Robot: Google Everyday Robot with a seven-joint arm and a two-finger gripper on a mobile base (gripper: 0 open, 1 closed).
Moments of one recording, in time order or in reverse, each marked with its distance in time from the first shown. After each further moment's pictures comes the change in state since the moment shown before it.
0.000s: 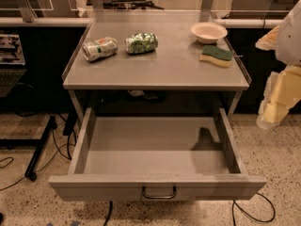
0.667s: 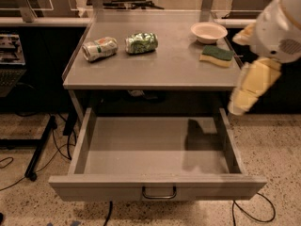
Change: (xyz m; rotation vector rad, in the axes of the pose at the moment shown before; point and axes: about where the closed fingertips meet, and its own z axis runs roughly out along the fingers) arm -0.038 -0.022 0.021 -0.011 -0.133 -0.008
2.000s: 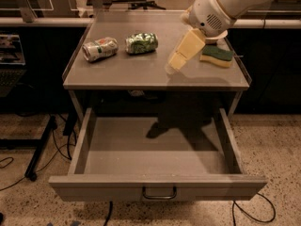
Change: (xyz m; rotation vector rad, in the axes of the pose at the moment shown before) arm -0.127 -0.084 0.063 -0.033 -0.345 0.019
